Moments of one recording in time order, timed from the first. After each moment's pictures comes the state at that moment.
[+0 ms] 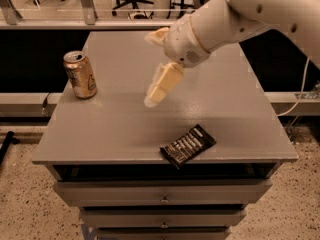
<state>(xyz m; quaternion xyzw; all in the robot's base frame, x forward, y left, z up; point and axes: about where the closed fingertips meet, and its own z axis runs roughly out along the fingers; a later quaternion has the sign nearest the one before) 0.556 0.008 0.940 -0.67 0.61 0.19 0.38</state>
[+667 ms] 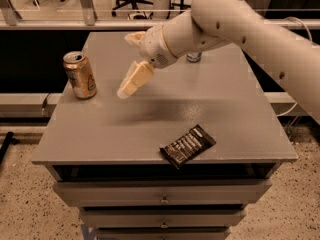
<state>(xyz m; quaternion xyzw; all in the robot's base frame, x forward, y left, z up) 0.615 0.072 0.915 -0.64 0.59 0.24 0.42</state>
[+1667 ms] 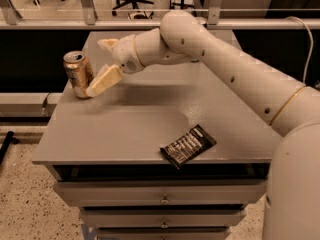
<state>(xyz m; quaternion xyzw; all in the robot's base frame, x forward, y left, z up) 0.651 0.160 0.891 -0.61 0.56 0.33 0.46</state>
